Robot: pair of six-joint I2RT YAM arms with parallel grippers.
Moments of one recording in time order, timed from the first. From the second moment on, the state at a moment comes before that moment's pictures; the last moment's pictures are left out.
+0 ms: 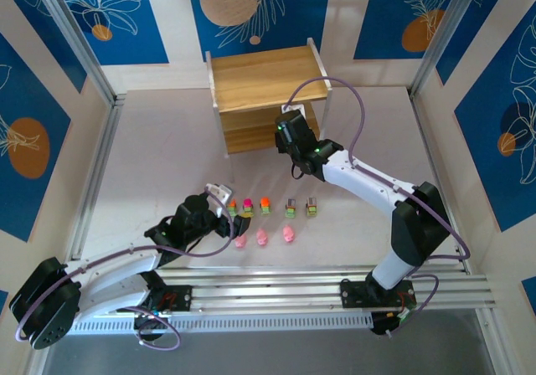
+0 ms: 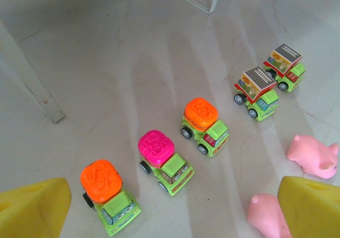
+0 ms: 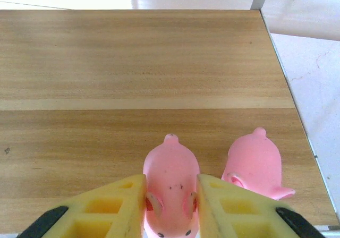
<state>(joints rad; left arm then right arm) -0.77 0.98 0.32 0.16 -0.01 -0.15 0.68 1.61 1.28 -0.32 0.47 0.30</state>
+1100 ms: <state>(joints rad) -0.77 0.99 0.34 0.16 -0.01 -0.15 0.67 1.67 1.30 -0.31 0.46 0.29</state>
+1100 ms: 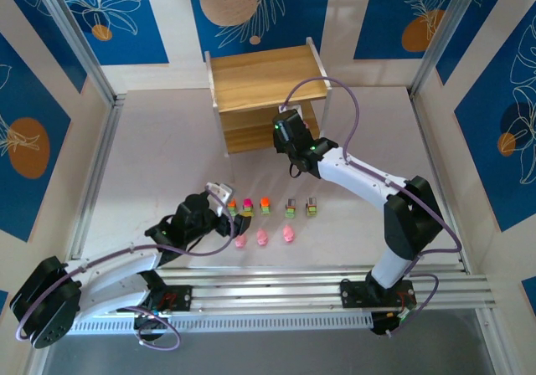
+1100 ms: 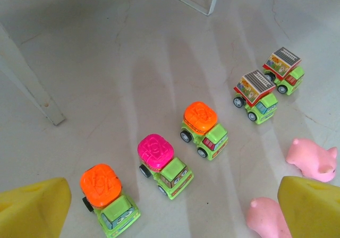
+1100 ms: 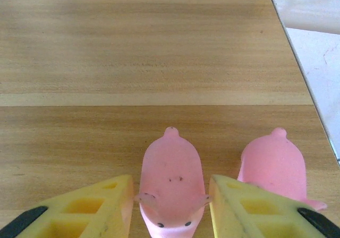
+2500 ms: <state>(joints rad) -0.77 0.99 0.34 0.16 -0.01 -0.15 0.70 1.54 1.20 -0.31 0.45 0.29</state>
